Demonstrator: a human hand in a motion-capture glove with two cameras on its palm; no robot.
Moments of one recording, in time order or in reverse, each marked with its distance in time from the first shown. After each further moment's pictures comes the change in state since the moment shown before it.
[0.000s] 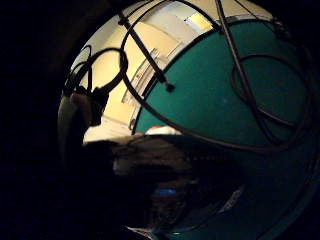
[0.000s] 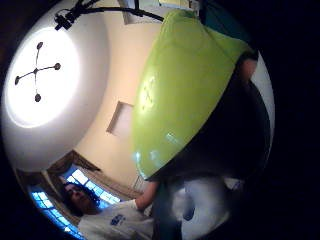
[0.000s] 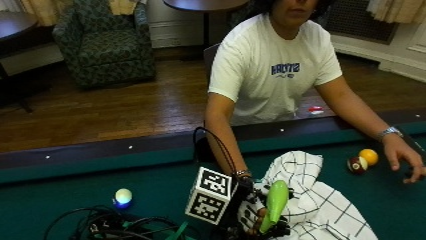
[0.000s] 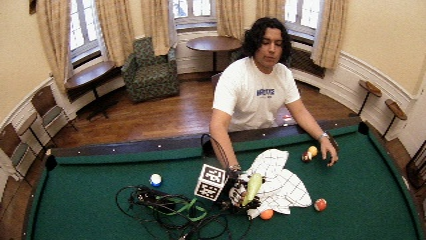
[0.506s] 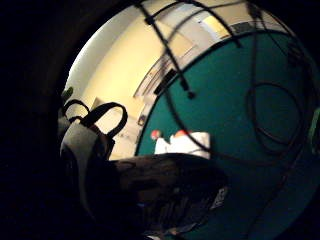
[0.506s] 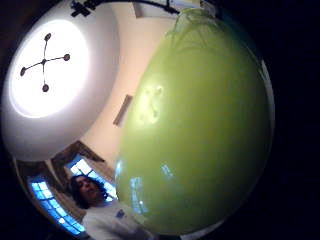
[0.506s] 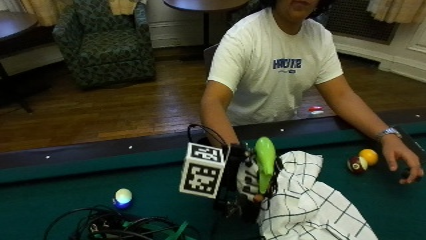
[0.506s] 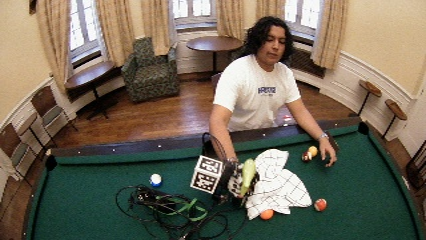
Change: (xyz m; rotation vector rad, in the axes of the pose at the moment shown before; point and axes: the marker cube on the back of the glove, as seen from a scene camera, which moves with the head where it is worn) arm -0.071 0.004 -0.039 -0.079 -0.092 -0.154
